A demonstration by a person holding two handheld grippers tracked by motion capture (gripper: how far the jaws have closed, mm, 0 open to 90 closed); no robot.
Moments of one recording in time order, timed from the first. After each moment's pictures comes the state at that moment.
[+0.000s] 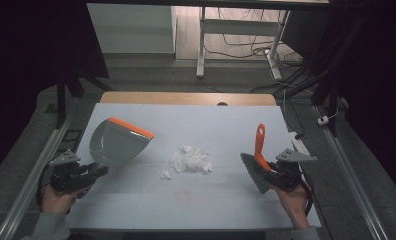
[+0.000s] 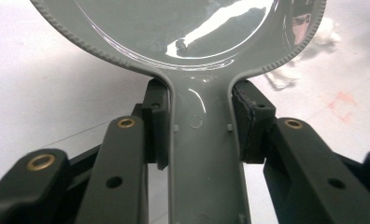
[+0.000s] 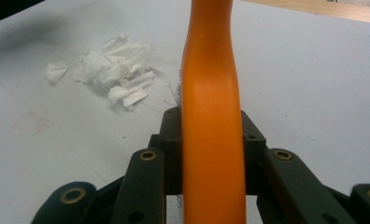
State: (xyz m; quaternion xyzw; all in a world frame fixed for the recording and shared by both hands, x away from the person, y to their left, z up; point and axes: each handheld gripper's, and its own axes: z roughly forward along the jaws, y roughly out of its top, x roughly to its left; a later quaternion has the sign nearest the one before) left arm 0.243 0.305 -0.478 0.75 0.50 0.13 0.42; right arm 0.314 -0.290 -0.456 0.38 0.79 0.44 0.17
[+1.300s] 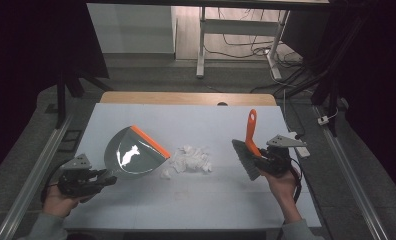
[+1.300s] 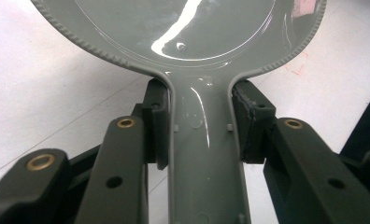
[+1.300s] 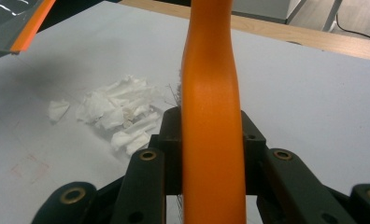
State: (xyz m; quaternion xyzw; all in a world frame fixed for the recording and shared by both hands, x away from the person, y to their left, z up) left arm 0.242 0.284 -0.474 0.82 0.41 0.09 0.39; right arm 0.342 -0.260 -0.438 0.37 0.78 0.46 0.17
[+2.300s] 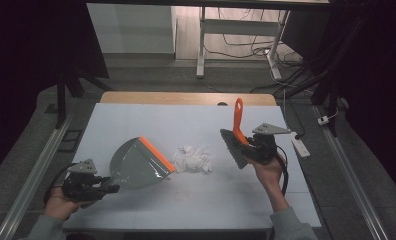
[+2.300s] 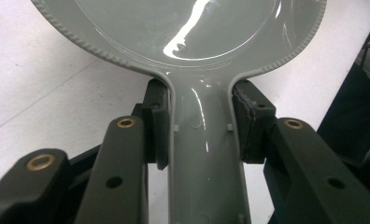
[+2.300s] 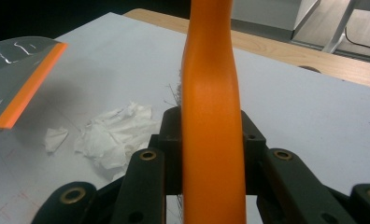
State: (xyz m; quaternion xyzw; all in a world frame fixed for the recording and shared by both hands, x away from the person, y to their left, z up) left arm 0.241 0.279 -0.484 0.85 0.38 0.04 0.37; right arm 0.372 -0.224 -0.432 0.36 0.79 0.47 0.17
